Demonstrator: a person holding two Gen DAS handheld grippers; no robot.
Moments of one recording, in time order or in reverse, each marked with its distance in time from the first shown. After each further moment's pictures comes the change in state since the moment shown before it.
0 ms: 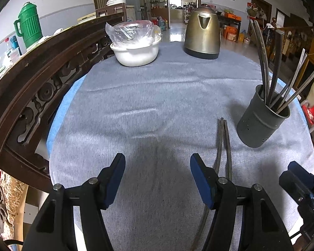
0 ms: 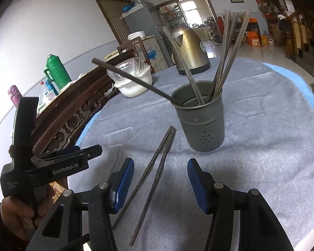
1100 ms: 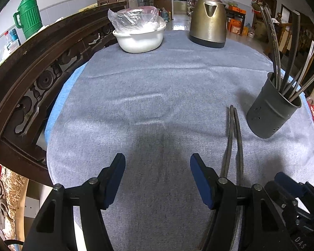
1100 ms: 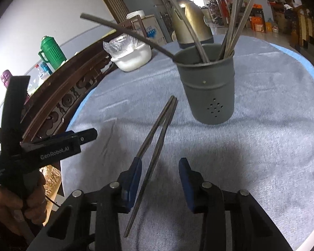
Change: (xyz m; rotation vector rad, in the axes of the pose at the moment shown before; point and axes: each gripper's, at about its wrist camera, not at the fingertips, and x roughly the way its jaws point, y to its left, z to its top) left arm 0.020 0.008 -0.010 -0.012 0.066 0.013; right arm 0.036 0.001 -0.019 -0.011 0.157 -0.008
